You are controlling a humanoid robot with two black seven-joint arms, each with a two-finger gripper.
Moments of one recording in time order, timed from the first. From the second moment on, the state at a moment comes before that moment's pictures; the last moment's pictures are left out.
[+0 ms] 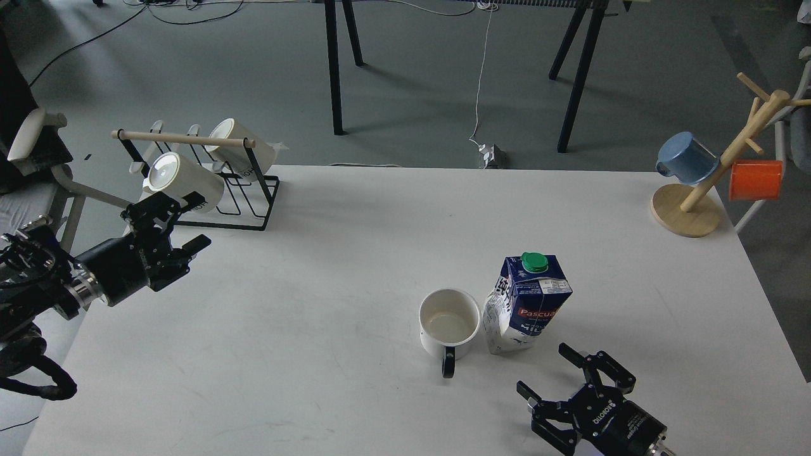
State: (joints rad) left arm -0.41 0.73 -0.60 -0.94 0.64 -0.49 -0.49; right arm -0.28 -0.45 0.91 1.35 0.58 0.49 -0.29
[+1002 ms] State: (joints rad) left arm -0.41 0.75 -0.64 -0.95 0.63 -0.49 -0.49; right arm 0.09 -0.80 1.18 1.10 0.57 0.49 -0.29
